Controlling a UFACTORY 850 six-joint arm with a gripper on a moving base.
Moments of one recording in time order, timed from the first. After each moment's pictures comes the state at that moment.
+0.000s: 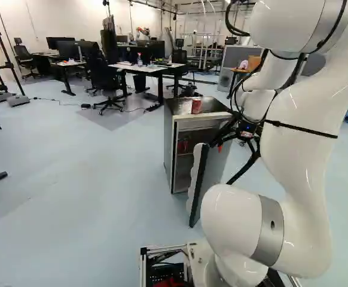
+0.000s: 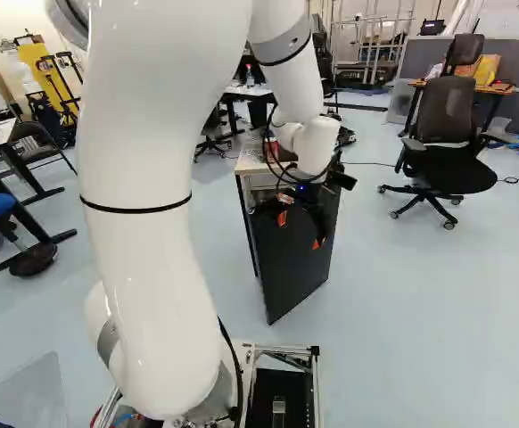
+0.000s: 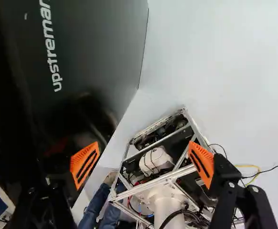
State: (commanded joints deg) arm -30.7 -19.8 -53.7 9.0 -39.4 0.0
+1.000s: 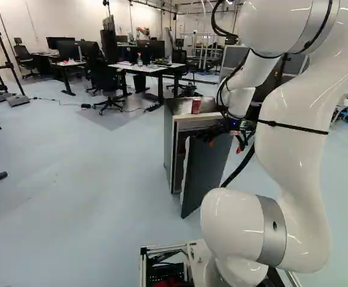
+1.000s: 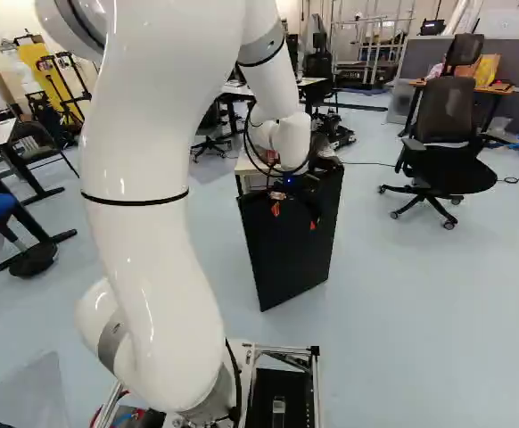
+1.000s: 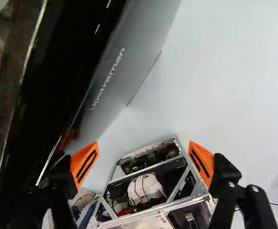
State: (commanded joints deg) arm -22.6 -21.2 -55.7 3.5 -29.5 0.0
